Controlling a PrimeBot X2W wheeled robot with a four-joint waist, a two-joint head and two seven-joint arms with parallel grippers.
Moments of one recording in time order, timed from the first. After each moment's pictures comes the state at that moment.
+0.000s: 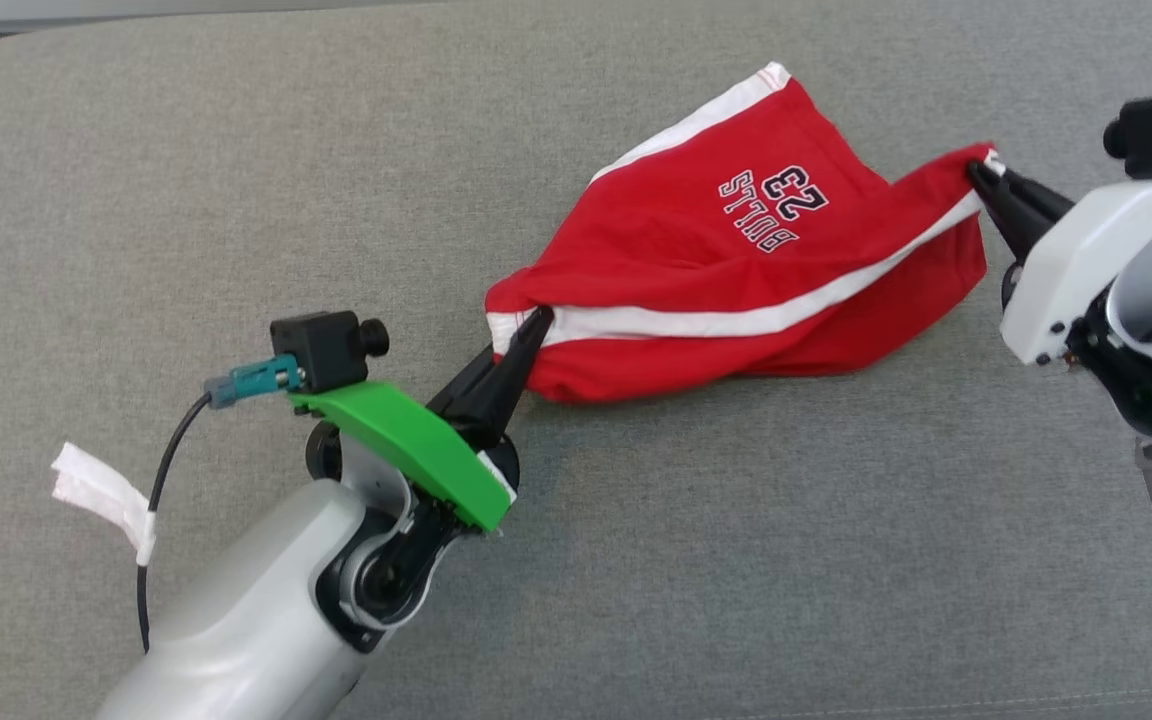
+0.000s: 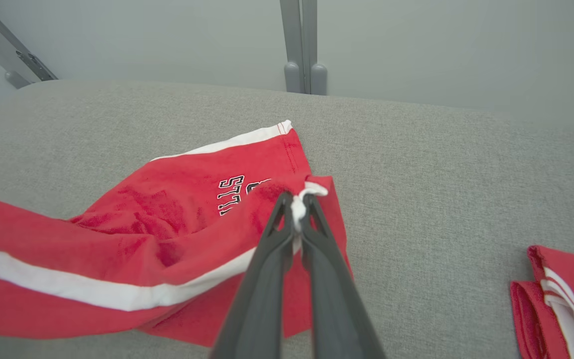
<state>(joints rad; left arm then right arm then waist) -0.60 0.35 -0.88 0.19 -1.34 -0.02 -0.11 -0.53 -0.38 0.11 0.06 0.48 0.13 0.56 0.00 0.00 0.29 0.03</state>
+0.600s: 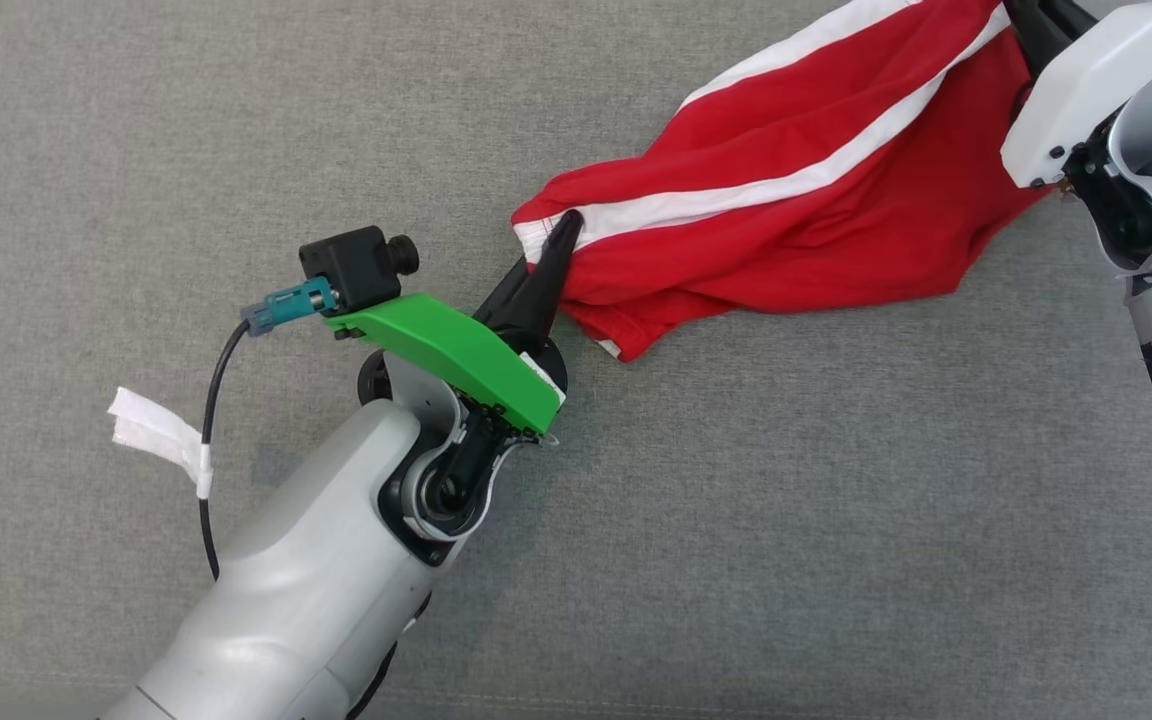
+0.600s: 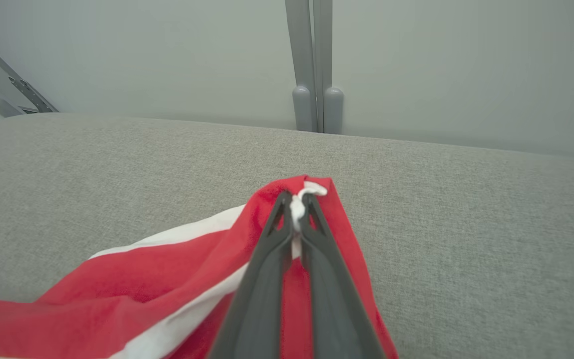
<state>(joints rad) -0.73 0.17 -0.82 0.38 -1.38 -0.02 -0.15 -0.92 -0.37 0.23 0.52 0.49 0.13 0.26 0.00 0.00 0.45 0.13</state>
